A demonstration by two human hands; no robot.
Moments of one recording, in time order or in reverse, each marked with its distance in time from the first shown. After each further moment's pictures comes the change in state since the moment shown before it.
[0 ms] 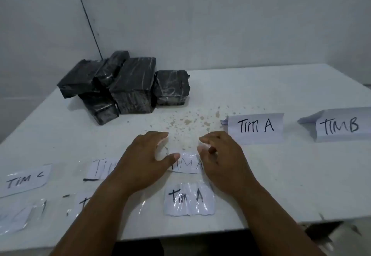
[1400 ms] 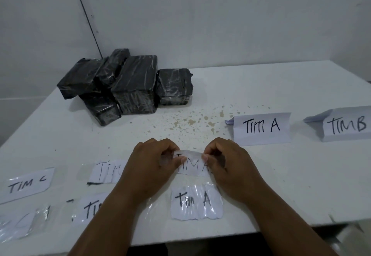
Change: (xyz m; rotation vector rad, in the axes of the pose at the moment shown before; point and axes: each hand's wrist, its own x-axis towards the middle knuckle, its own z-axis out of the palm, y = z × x) left_hand -0.001 0.001 0.005 -0.060 0.139 0.172; right_hand -0.004 0.002 -0.005 -0.014 -0.093 -0.030
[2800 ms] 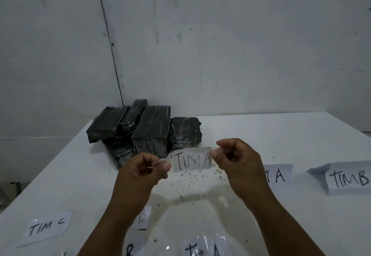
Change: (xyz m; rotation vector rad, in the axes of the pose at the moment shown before) left_hand 0.017 0.019 -0.073 -0.723 0.276 -0.279; right_hand 0.071 -0.062 -0.045 0.618 0.270 0.191
